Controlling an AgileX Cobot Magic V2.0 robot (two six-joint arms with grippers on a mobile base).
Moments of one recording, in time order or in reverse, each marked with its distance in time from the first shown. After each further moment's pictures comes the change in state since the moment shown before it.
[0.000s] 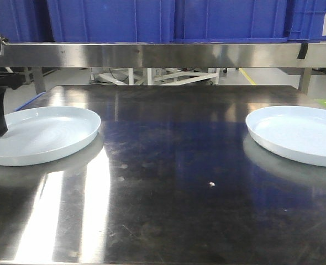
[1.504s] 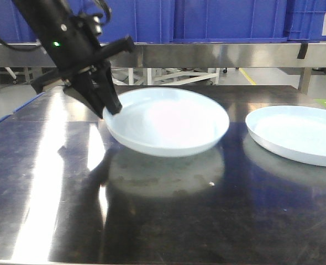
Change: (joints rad) left arm -0.312 0.081 -0.167 -0.326 -0.011 -0.113; right arm 0.000 0.000 0.000 0.000 0.000 0.000
